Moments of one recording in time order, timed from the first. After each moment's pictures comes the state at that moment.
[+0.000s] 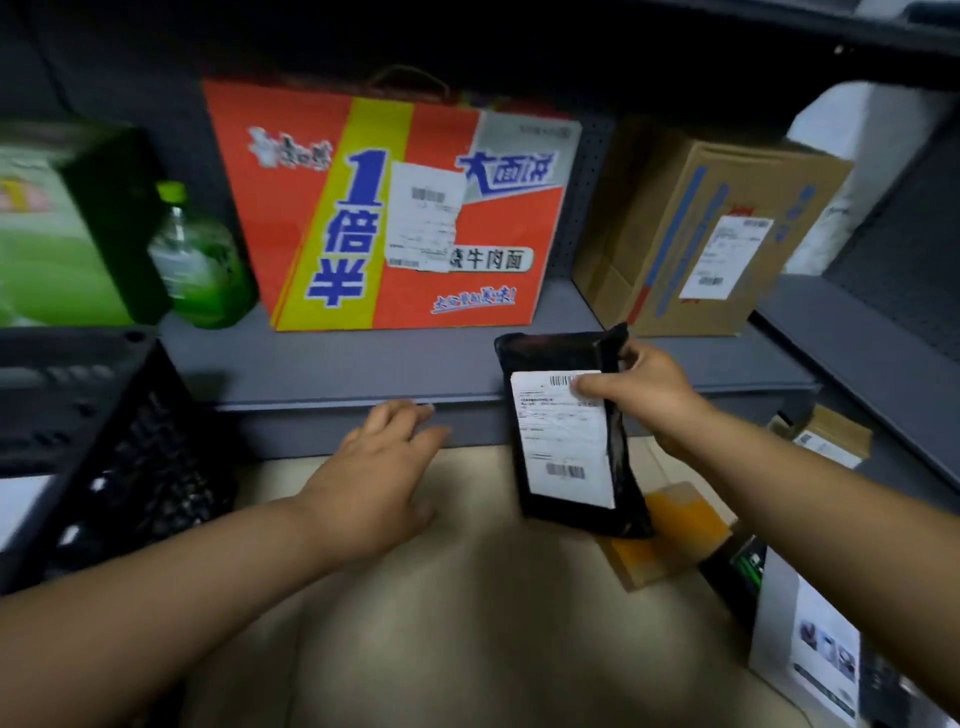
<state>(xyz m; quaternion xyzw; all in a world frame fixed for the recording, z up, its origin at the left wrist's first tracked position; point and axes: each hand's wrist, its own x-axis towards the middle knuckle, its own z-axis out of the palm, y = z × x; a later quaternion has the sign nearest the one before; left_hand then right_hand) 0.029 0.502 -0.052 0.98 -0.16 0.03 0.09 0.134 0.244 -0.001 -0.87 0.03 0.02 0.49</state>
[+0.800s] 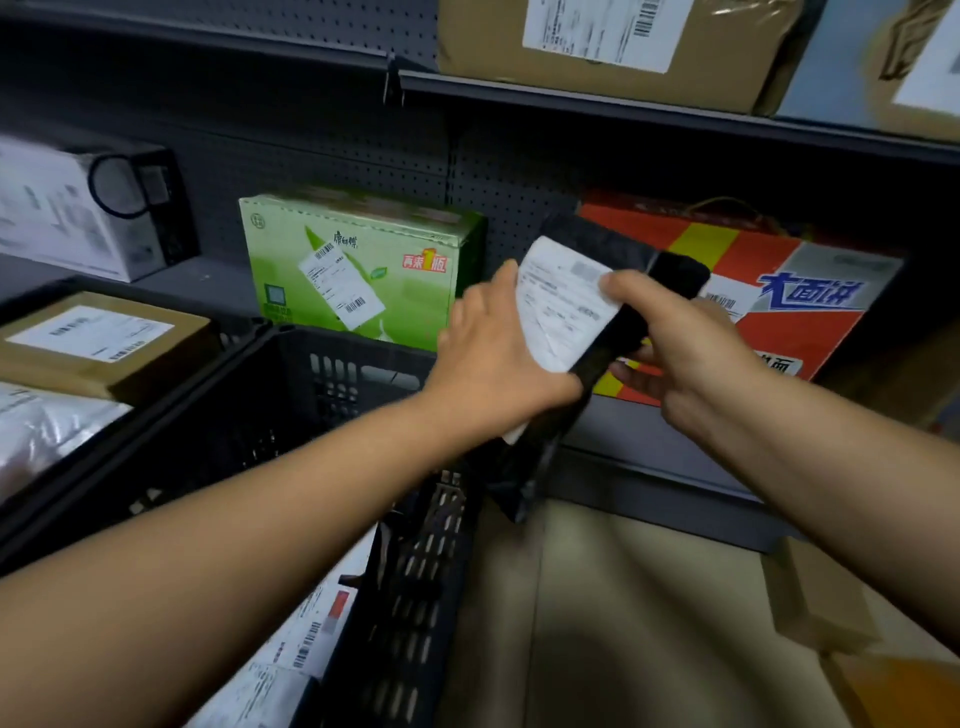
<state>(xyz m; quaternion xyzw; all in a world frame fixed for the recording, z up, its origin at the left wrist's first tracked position) -0.045 0.692 0.081 0.91 0.10 0.27 0.31 0.012 0.559 0.127 -0.71 -0.08 0.08 0.69</state>
